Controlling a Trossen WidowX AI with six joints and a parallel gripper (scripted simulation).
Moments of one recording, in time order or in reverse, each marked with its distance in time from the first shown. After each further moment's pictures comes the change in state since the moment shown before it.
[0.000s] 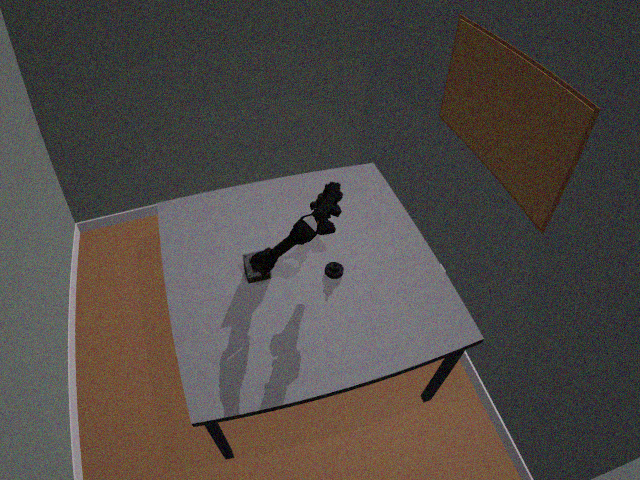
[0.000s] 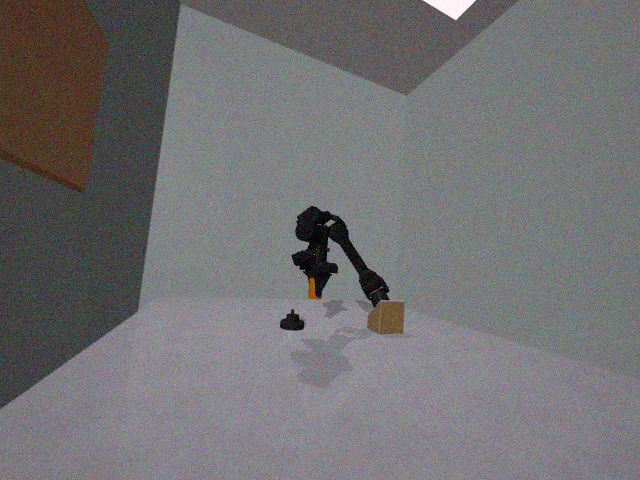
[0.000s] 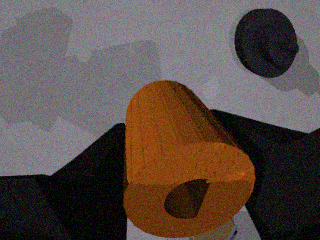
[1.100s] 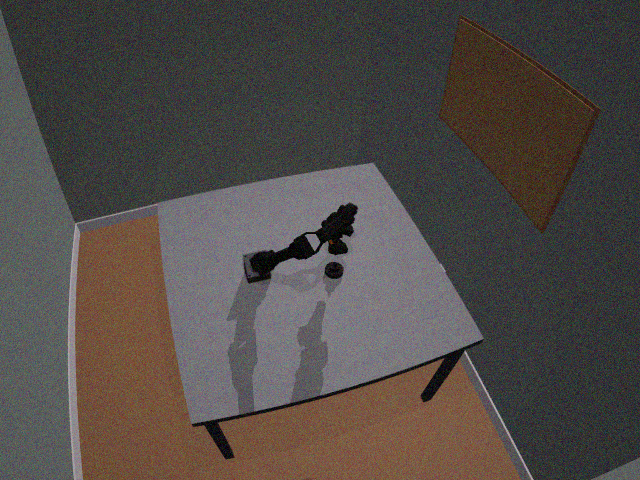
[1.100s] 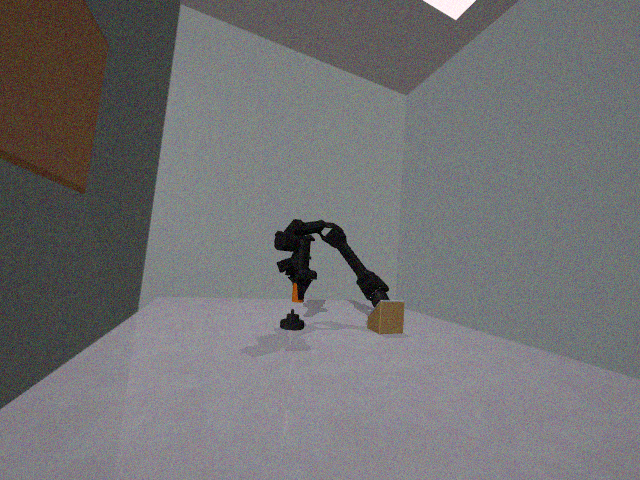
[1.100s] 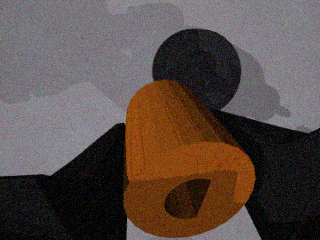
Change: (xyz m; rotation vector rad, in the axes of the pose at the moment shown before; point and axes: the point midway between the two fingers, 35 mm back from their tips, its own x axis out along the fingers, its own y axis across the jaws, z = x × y) arm 0.026 -0.101 0.024 0.006 -0.004 -0.009
